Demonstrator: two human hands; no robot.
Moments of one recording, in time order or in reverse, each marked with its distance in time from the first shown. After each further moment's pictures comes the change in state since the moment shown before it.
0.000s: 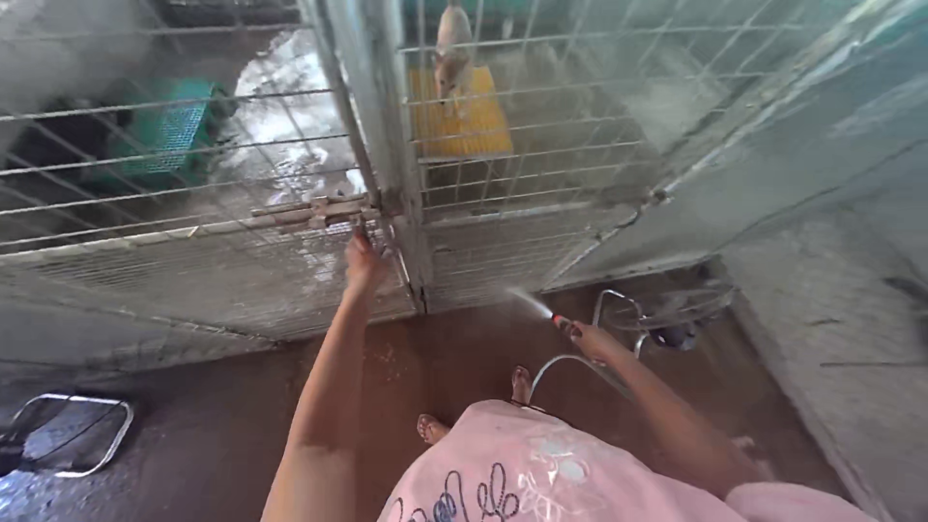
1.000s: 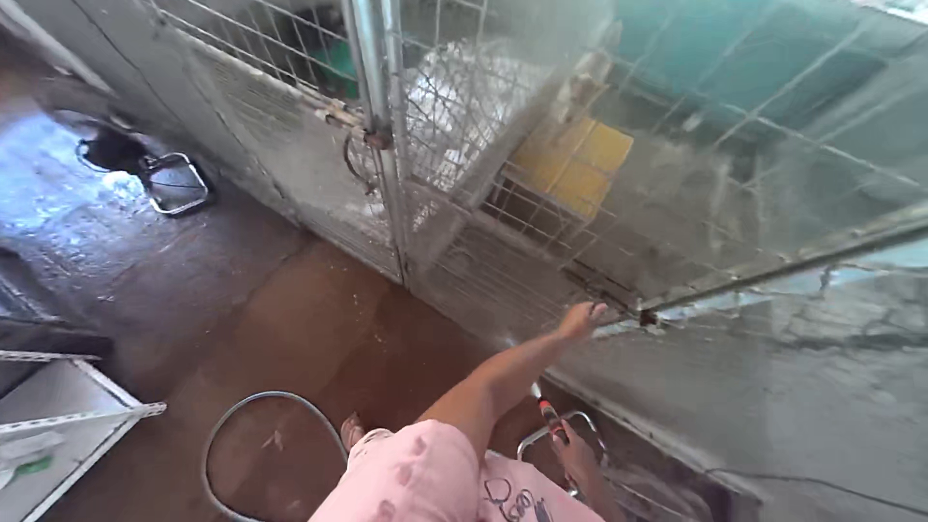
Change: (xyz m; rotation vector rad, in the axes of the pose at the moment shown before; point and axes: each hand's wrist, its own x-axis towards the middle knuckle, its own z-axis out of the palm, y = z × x) left_hand -0.075 0.404 0.438 -0.651 -0.270 0.133; right_hand 0.156 0.263 -0.117 -0.165 -0.059 -0.230
